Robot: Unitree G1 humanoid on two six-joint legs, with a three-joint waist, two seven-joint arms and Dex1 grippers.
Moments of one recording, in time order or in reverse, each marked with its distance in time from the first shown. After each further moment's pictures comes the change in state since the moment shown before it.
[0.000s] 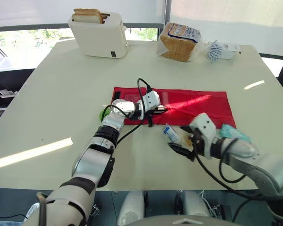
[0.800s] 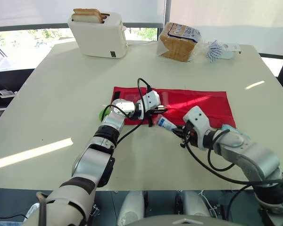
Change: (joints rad) left arm -0.002 -0.002 0.000 0.000 0.000 0.002 0.000; right arm -0.056 0.099 -0.059 0.019 -0.085 0.075 0.014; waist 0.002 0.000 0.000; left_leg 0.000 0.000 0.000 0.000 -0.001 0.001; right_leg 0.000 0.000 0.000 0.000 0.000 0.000
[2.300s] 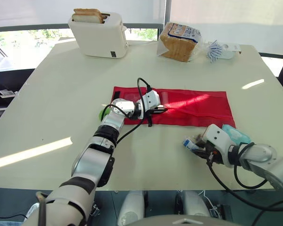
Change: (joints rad) left arm -0.001 0.006 0.000 0.000 0.001 0.000 -0.003; right arm 0.200 -0.343 -0.026 -0.110 -0.035 -0.071 0.194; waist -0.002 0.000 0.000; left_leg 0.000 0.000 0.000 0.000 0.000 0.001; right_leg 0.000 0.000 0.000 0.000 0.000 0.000
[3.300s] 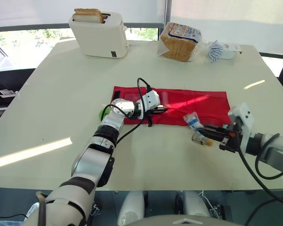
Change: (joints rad) left arm 0.001 0.003 -0.001 -0.001 0.000 0.000 0.000; right arm 0.020 0.102 -0.474 0.063 0.388 0.059 0.024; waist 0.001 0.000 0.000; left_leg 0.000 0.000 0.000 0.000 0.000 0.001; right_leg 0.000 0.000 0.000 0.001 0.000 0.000
